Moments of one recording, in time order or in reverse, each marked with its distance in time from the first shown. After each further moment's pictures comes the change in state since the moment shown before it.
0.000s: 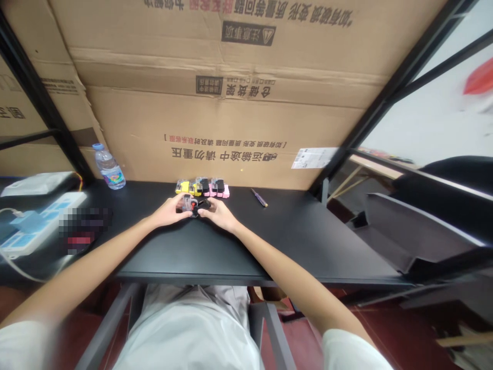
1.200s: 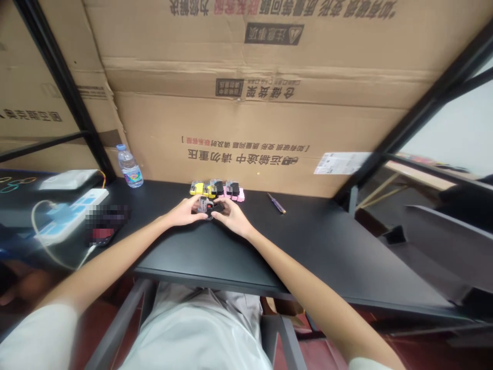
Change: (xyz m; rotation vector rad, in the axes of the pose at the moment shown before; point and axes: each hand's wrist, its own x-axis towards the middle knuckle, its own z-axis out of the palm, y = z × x) left_hand 0.001 0.006 0.001 -0.038 -0.027 -0.032; right_hand -0.005 -0.010 0.004 -0.152 0.016 -0.172
